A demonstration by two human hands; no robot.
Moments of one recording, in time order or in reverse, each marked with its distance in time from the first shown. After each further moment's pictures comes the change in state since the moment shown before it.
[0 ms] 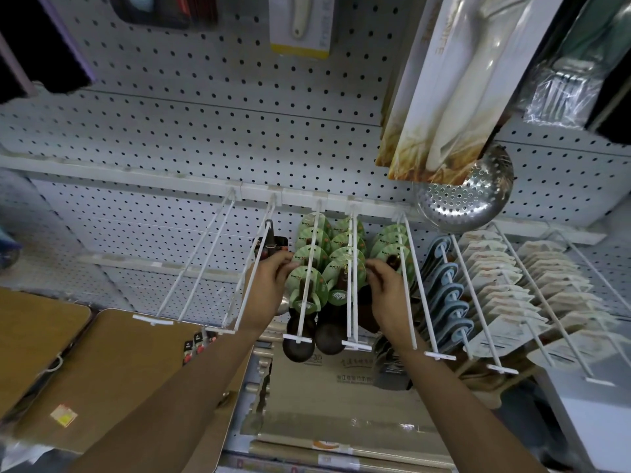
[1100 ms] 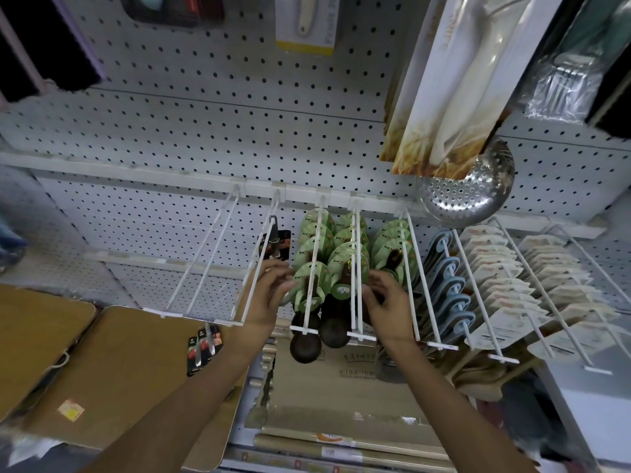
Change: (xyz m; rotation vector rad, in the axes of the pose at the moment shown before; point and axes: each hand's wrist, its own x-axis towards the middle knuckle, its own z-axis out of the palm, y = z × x) left_hand -0.038 -0.015 -0.003 -0.130 0.079 0.065; right_hand -0.031 -0.002 0.005 0.078 0.010 0.124
